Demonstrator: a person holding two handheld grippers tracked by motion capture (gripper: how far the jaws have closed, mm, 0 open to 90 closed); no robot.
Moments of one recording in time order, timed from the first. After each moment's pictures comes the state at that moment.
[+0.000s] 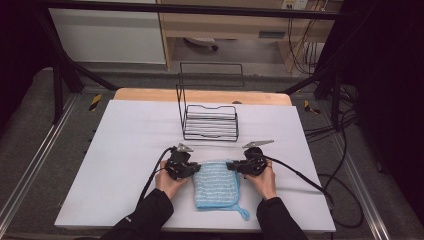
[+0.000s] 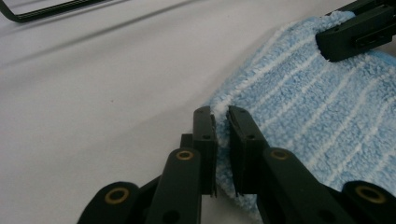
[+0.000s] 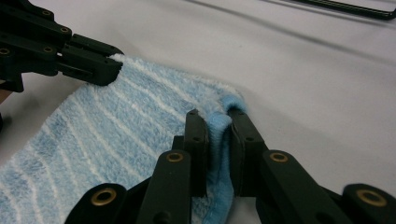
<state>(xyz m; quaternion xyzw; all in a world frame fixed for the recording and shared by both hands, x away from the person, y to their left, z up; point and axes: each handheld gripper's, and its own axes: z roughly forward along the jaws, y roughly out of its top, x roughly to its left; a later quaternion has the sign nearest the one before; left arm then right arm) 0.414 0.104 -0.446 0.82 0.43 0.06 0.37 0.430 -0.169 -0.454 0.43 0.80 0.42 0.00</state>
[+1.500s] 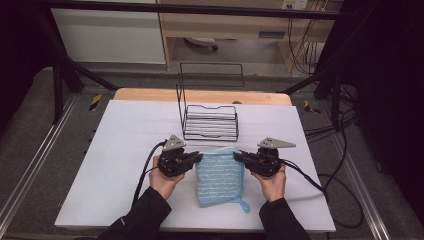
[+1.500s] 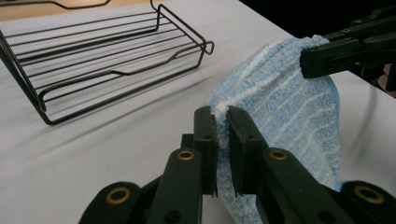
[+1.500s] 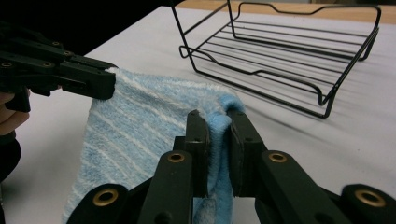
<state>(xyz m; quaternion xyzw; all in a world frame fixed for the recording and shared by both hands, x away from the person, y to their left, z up) 0.386 0.114 -0.381 0.78 0.38 0.11 0.49 0.388 -0.184 -0.391 0.41 0.75 0.52 0.10</state>
